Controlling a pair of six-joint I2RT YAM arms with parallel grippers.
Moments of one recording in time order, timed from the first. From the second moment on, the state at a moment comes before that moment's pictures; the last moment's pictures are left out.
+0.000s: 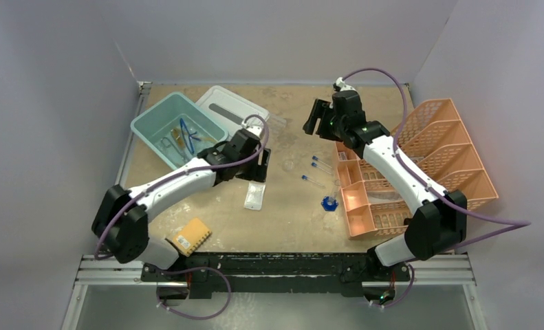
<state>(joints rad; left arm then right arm) -0.70 1.43 1.09 -0.49 -0.14 -0.43 0.41 1.46 1.28 -0.45 0.06 0.54</state>
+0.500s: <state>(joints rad) -0.74 1.61 1.11 -0.42 -0.11 -0.41 0.41 1.46 1.28 -0.55 0.12 0.59</state>
